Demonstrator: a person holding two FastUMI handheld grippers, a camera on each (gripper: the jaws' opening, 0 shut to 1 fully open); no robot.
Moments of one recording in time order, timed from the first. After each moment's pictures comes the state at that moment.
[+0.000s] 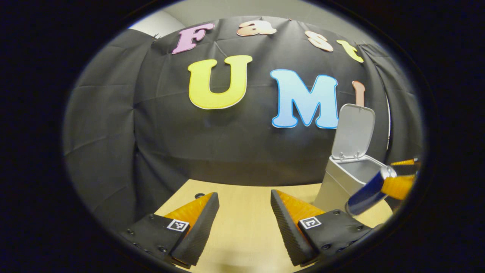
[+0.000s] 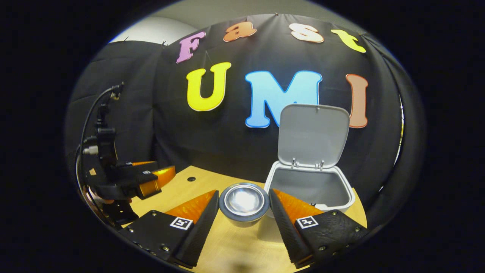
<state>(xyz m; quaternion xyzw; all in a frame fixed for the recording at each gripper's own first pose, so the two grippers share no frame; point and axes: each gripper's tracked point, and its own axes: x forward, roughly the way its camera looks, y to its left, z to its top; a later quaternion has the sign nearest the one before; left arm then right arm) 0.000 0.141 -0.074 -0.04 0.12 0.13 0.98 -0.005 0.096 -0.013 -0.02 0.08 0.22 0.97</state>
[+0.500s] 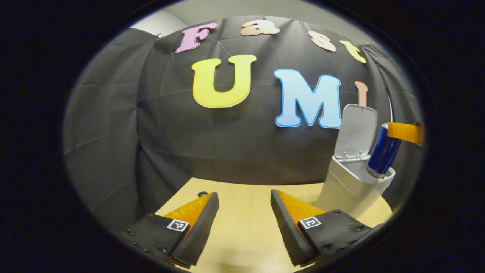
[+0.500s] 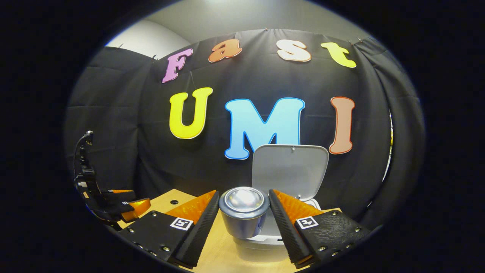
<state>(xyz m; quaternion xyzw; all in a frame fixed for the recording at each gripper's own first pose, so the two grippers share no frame) -0.009 0.154 -0.075 -0.04 0.12 0.15 0.98 0.051 0.054 0.042 -0.02 0.01 0.17 0.99</state>
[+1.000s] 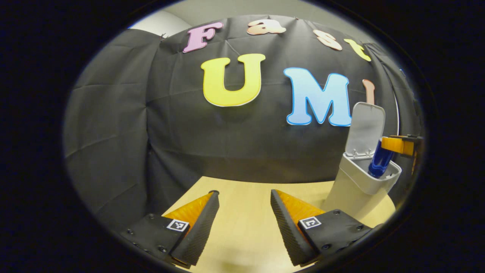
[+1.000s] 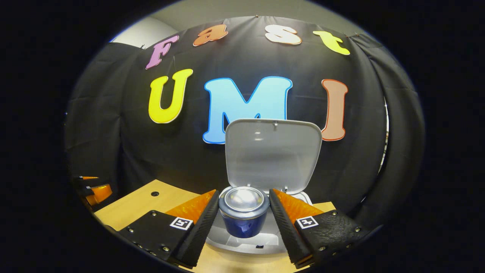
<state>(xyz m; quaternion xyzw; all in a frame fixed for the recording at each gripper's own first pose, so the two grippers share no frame) -0.018 0.172 -0.077 -0.04 0.13 0.18 0.97 0.112 0.027 -0.015 -0.03 0.07 0.13 0.99</state>
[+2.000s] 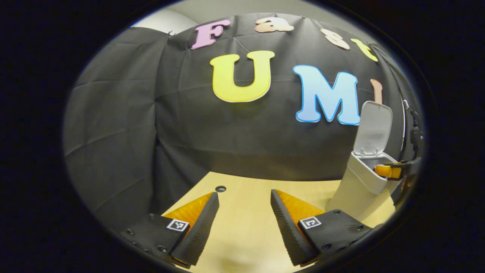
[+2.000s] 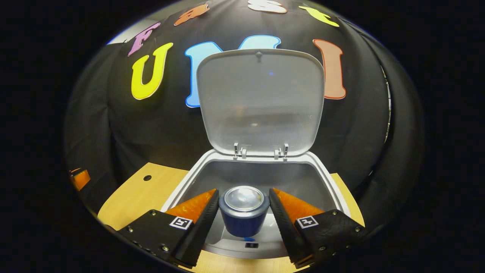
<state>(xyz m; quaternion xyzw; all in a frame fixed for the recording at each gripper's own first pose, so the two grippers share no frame) -0.029 0.189 -0.080 -0.05 0.14 0.21 0.97 0.142 0.015 -0.102 0.01 0.17 0.12 0.98</state>
